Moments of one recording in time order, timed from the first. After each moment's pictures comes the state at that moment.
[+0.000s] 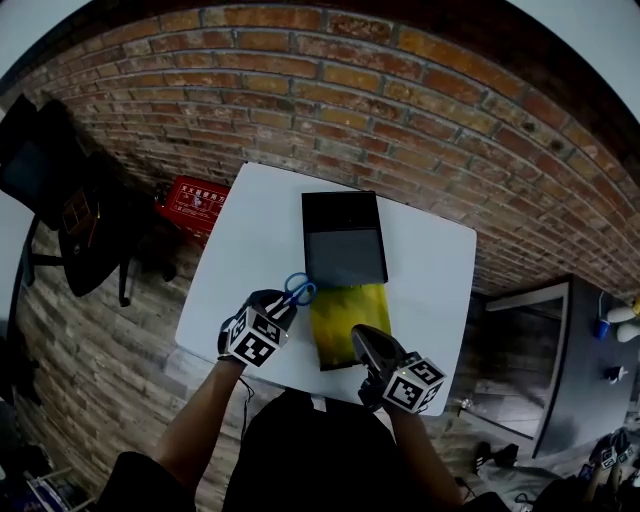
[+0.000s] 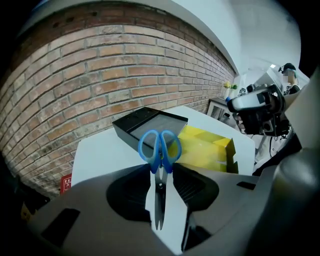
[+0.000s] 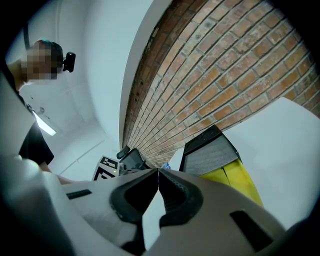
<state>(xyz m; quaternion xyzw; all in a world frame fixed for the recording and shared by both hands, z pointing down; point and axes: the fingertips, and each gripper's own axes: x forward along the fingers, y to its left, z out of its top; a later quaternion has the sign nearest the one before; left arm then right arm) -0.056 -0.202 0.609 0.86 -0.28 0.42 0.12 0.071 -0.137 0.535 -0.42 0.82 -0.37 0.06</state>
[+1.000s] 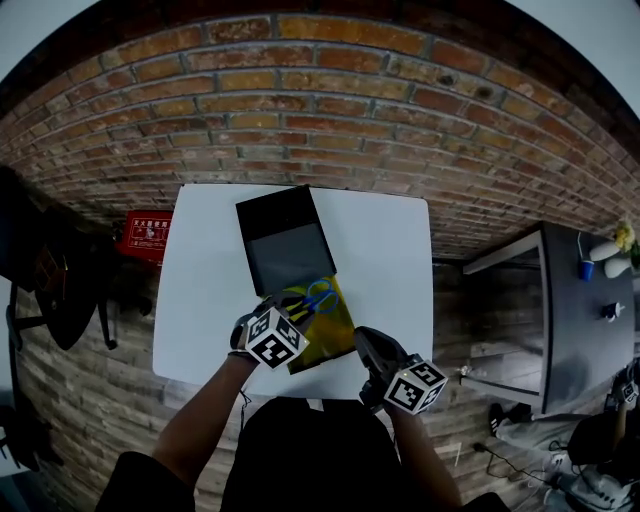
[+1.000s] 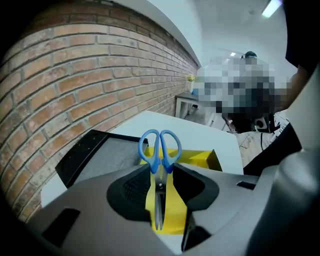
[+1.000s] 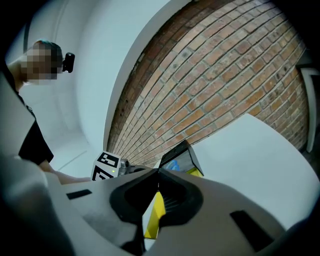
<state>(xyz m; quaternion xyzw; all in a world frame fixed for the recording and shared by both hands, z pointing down) 0.095 -0.173 0.614 0.89 -0.10 0.43 0.03 0.167 -0.100 0.540 -0.52 0.76 -0.37 0.10</state>
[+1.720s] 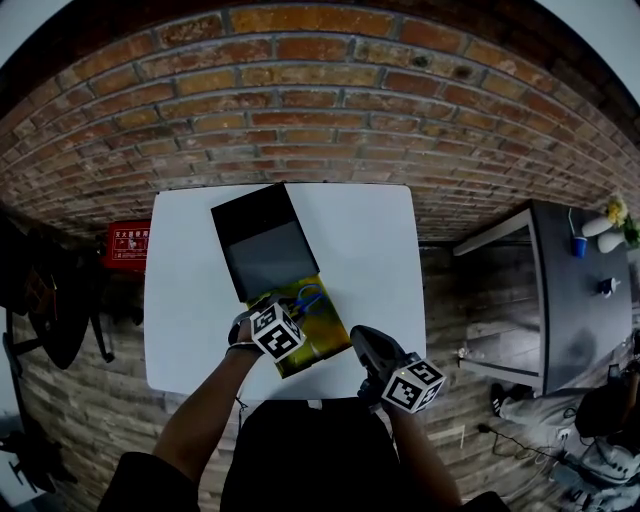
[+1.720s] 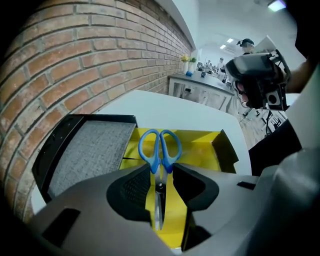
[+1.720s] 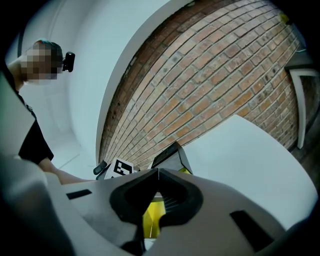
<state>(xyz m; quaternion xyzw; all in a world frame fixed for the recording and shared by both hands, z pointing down) 0.110 -0.170 0.683 0.85 -0.04 0.52 0.03 0.193 -0.094 0.555 -0.55 0.73 -0.38 0.10</state>
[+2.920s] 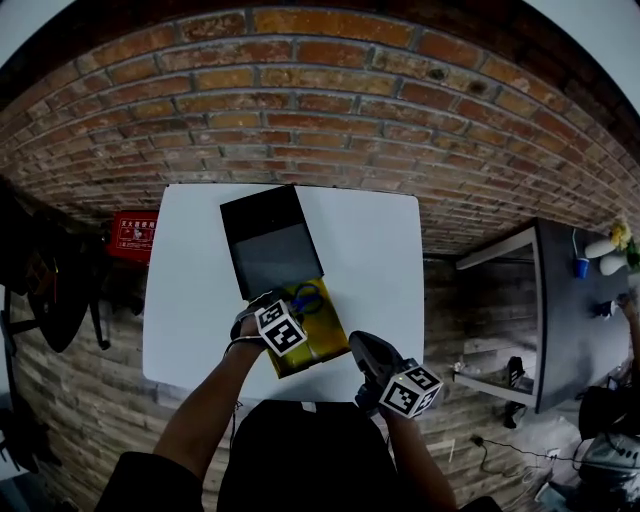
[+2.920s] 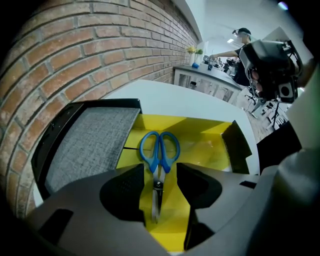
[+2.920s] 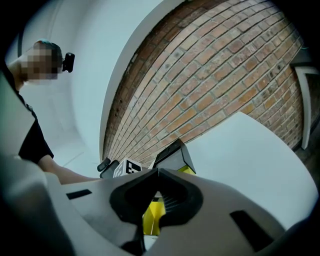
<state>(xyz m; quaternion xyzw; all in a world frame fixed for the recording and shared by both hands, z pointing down) 0.106 -0.178 0.705 0.83 -0.06 0.55 0.04 0.191 -0.094 0.556 -0.53 0.75 -0.39 0.10</state>
